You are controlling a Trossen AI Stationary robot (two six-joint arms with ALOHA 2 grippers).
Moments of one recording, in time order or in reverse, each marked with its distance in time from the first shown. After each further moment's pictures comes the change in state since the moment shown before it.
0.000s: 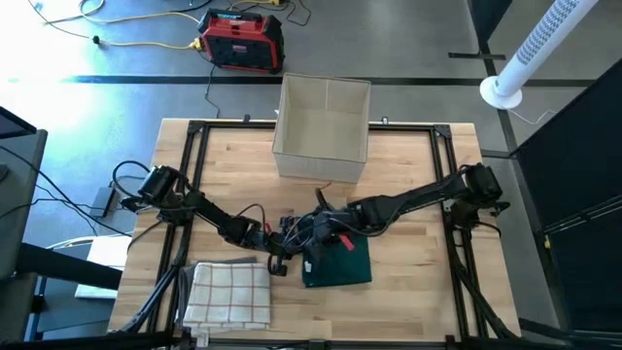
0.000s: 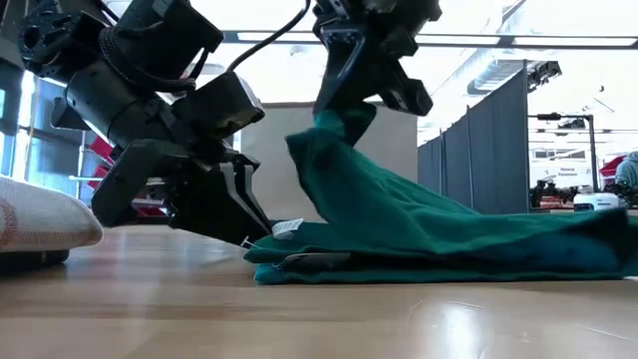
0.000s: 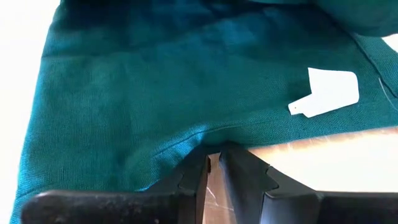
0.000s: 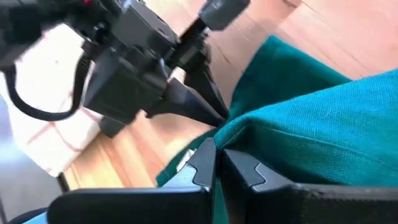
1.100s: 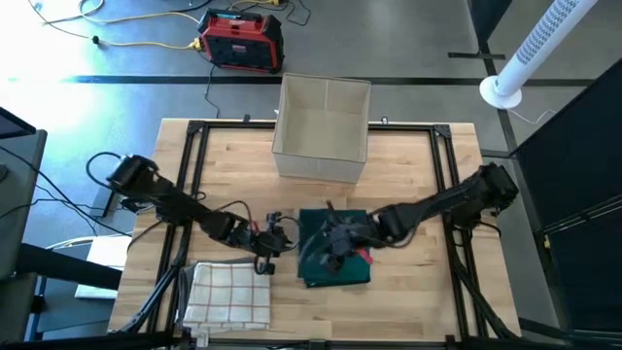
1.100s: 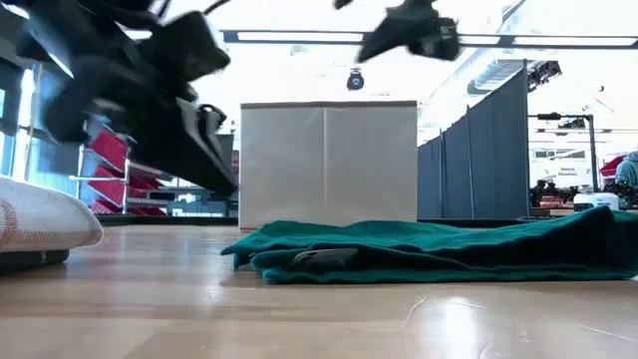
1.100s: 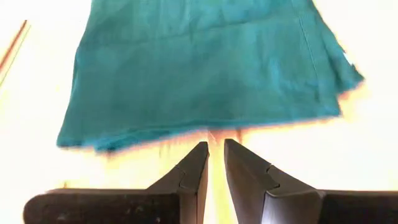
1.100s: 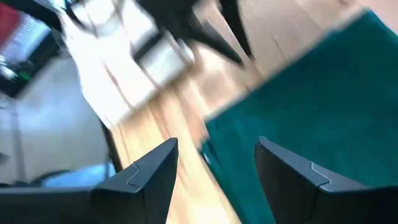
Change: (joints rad) left arm -0.093 -0.356 -0.005 -0.400 -0.100 -0.116; right arm 0.202 -0.112 0.014 -0.175 0.082 0.021
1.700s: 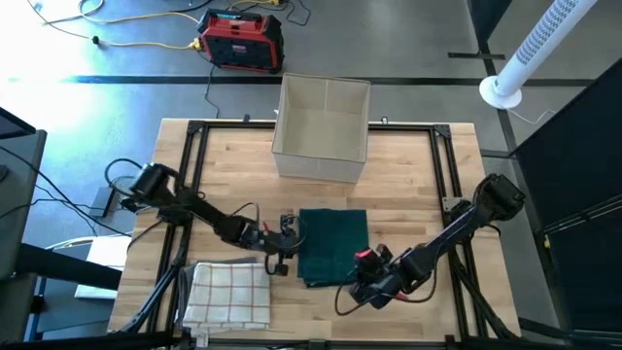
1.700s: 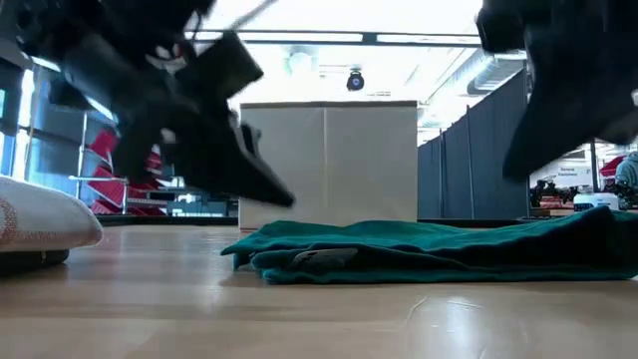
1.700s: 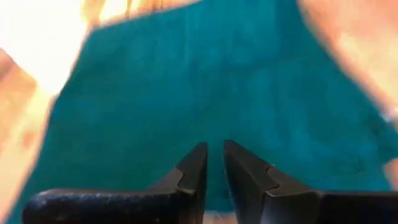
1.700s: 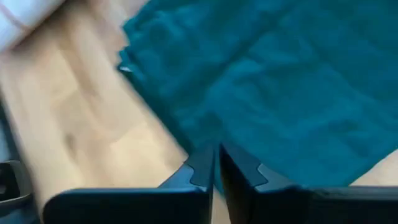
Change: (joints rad) left arm 0.082 0.322 0.004 0.450 0.079 0.076; right arm 0.248 0.019 -0.453 0.338 0.312 0.306
